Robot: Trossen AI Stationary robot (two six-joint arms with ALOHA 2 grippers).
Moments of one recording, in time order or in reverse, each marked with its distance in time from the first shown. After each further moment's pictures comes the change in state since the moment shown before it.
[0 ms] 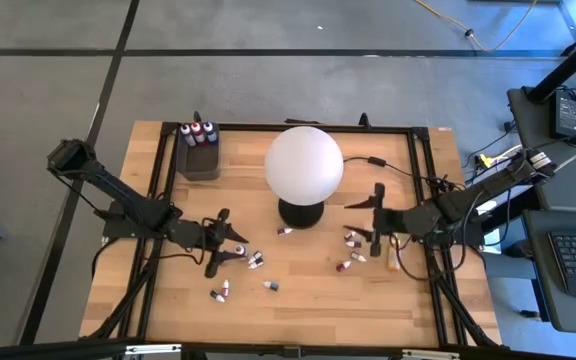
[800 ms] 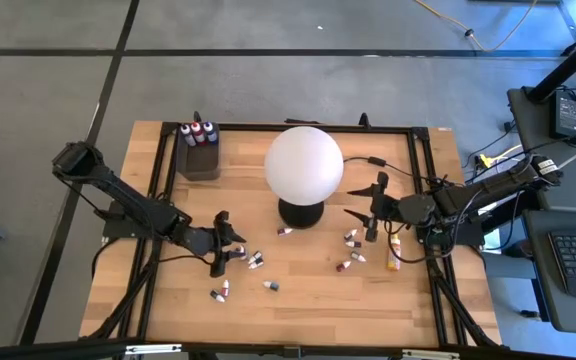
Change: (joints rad) left arm 0.003 0.131 0.002 -0.122 -0.017 -0.166; right arm -0.128 -0.048 -0.076 0.004 -0.006 0.035
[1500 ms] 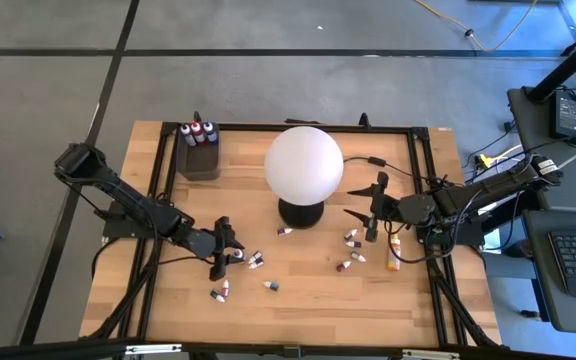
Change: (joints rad) left arm 0.000 0.033 -0.001 0.016 0.097 -0.115; right arm 0.000 0.000 0.000 0.002 0.000 -0.003
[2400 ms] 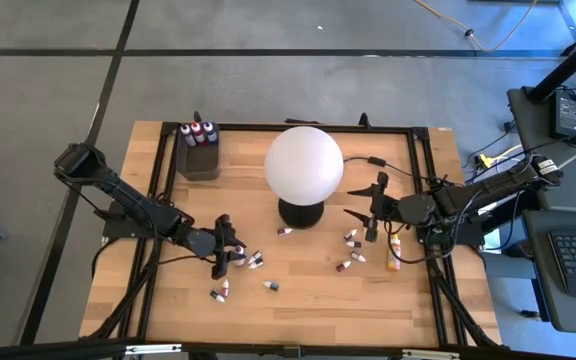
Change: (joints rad) left arm 0.001 -0.002 0.001 0.007 -0.034 0.001; right arm 0.000 0.000 0.000 -0.006 0.000 -0.008
